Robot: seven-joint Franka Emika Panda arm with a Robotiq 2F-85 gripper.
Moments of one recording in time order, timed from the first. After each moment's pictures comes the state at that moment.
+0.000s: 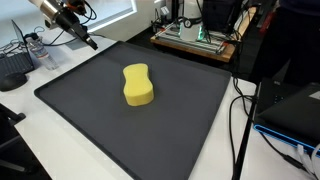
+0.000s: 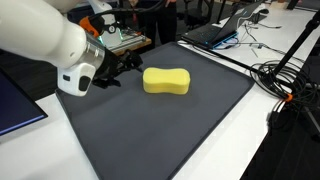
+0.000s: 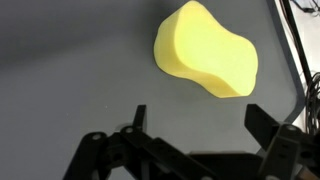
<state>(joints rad) -0.65 0.76 0.19 -1.30 0.34 1.57 -0.21</state>
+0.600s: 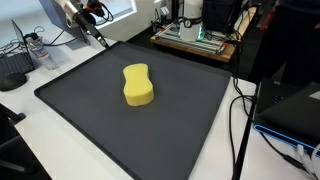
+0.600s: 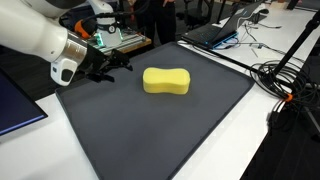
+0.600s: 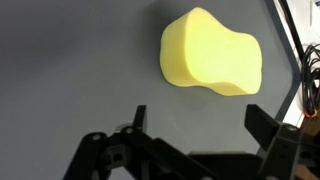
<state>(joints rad) -0.65 0.54 0.06 -1.73 0.54 1.79 -0.30</state>
